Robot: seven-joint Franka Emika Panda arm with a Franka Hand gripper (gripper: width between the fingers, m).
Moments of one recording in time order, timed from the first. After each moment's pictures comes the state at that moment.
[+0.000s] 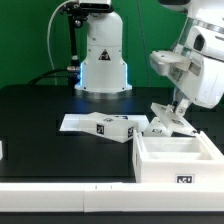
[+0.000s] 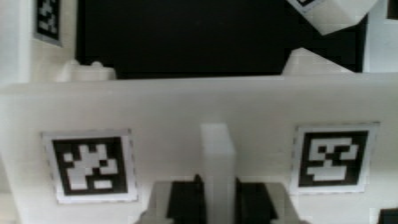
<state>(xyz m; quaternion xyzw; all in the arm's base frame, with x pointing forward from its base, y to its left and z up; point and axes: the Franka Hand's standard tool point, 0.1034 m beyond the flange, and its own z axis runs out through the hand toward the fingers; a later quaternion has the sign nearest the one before) 0.469 0.116 0.068 0.69 0.72 -0.11 0.07</state>
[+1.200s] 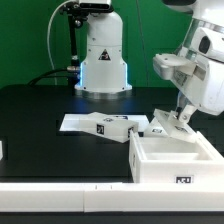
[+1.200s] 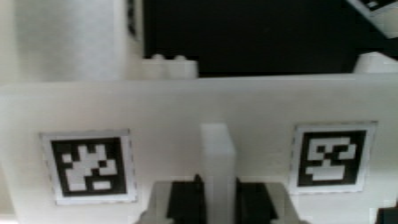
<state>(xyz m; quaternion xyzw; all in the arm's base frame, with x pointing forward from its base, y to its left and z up) 0.508 0.114 0.066 0.70 0.71 -0.10 0.08</state>
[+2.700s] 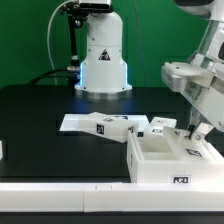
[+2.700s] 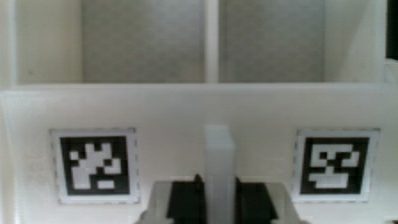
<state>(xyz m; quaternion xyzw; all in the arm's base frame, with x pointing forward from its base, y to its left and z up) 0.595 0.106 0.065 0.70 0.70 -0.11 0.10</state>
